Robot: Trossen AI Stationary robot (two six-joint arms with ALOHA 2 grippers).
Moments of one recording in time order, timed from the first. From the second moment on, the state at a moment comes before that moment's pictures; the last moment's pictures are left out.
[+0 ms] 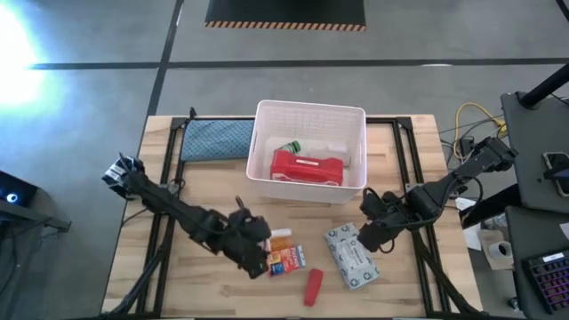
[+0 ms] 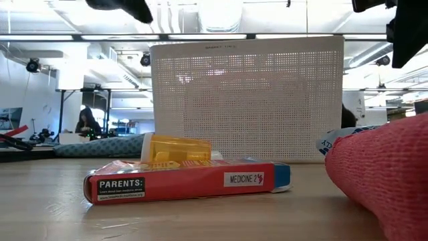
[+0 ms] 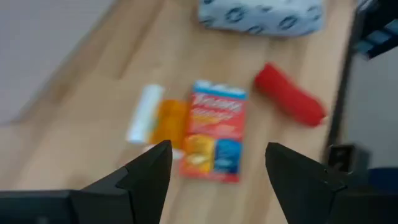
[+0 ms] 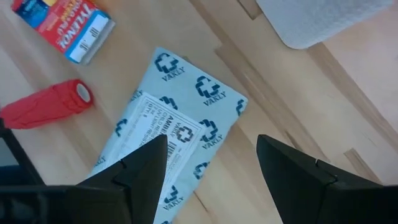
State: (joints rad) left arm -0.53 1.62 1.44 -0.79 -0.33 -0.89; right arm 0.55 1.23 1.01 -1.04 0.22 1.22
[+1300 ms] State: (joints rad) left arm -0.50 1.71 1.14 -0.32 -0.34 -0.68; right arm 0.78 1.22 0.70 -0.66 -0.02 1.66
